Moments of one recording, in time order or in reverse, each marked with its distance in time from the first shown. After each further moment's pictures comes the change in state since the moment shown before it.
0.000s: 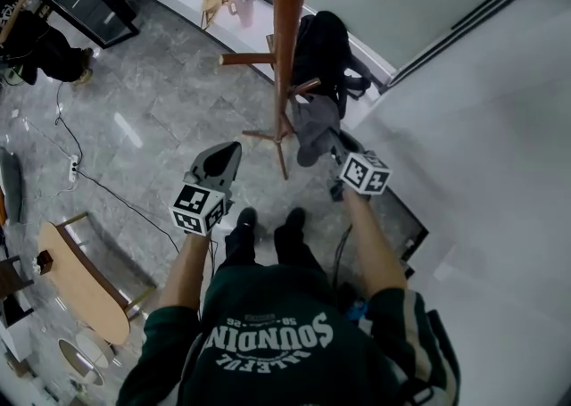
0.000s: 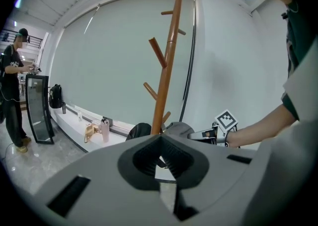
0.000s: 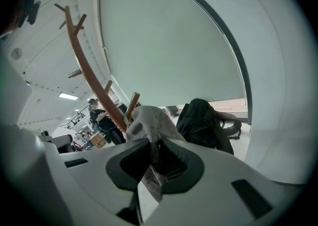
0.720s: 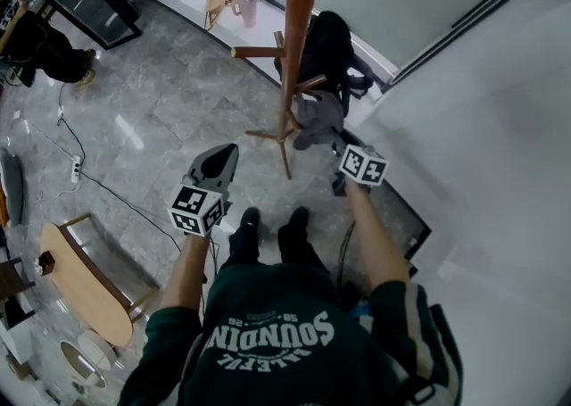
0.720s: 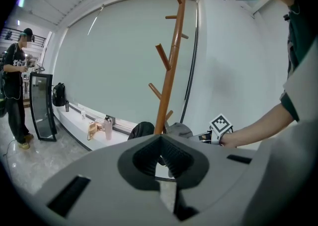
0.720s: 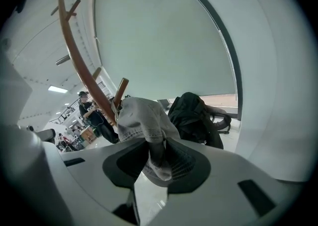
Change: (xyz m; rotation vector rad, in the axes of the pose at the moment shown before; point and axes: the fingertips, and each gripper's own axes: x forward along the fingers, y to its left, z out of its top) left arm -0.026 0.011 -0.012 -0.024 -0.002 0.018; right arm 0.015 -0.021 -0.029 0.003 0.073 -0.114
